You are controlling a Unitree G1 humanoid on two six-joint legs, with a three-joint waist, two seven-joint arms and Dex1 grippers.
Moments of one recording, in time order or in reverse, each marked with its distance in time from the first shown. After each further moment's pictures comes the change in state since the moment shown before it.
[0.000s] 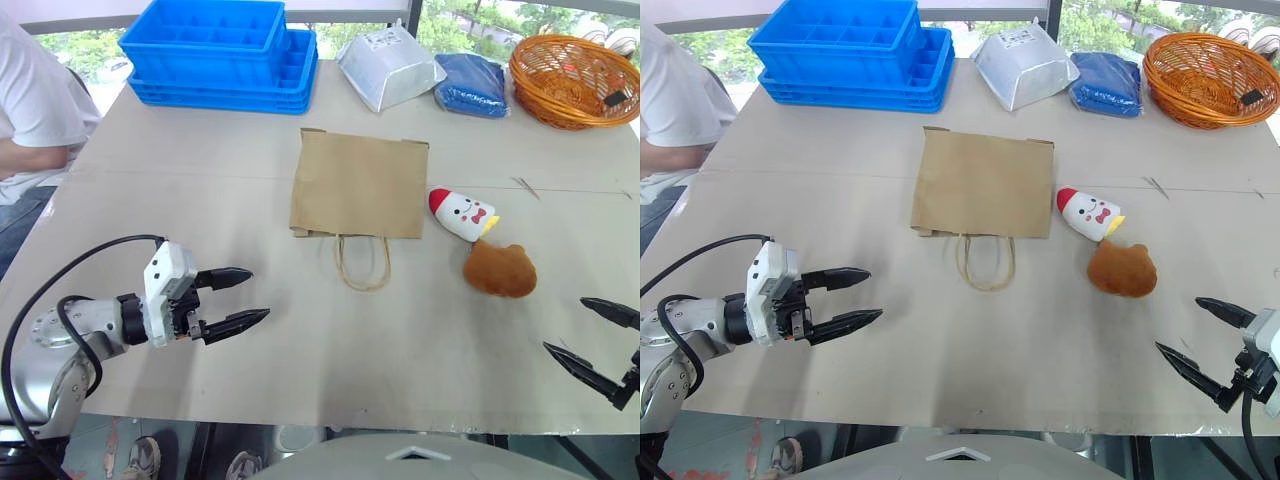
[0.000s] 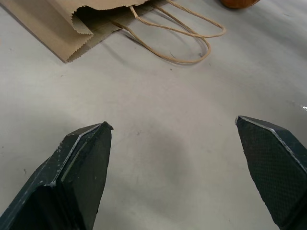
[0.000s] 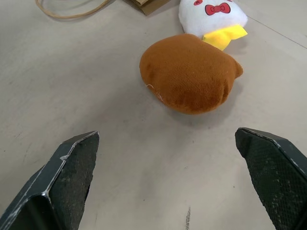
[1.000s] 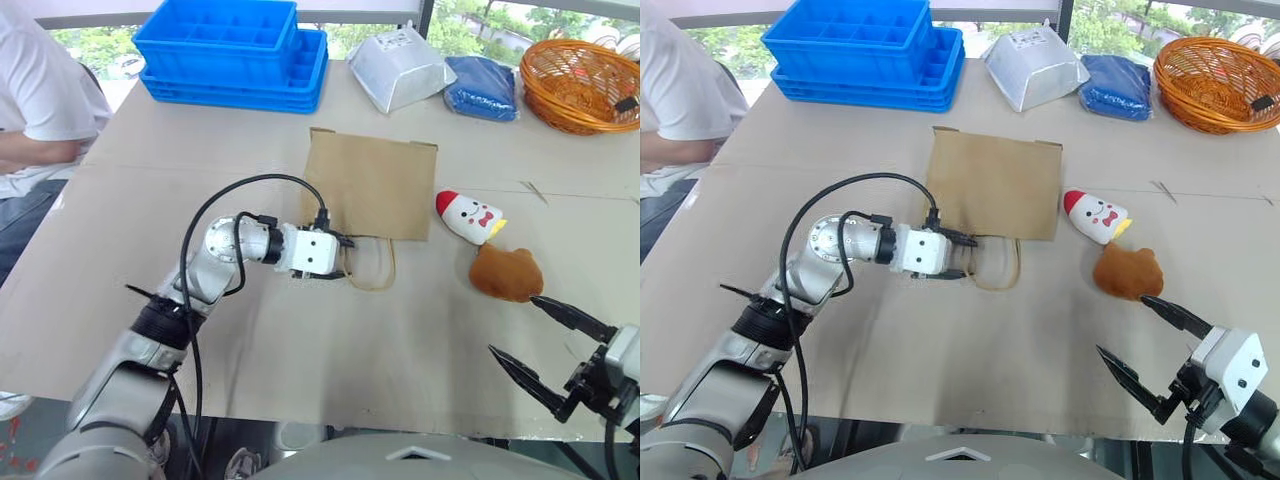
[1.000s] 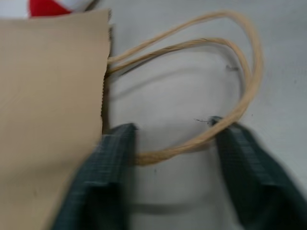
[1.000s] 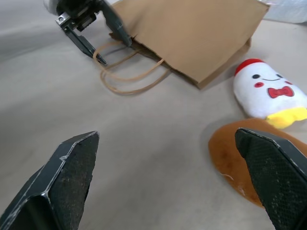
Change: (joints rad) left arm -0.779 -0.236 -0.729 0.496 0.679 -0.756 -0.026; right arm 0.095 0.191 0.215 -0.292 -0.005 -0.084 -0.161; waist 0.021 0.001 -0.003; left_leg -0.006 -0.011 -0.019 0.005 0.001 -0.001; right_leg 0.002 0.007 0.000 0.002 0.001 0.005
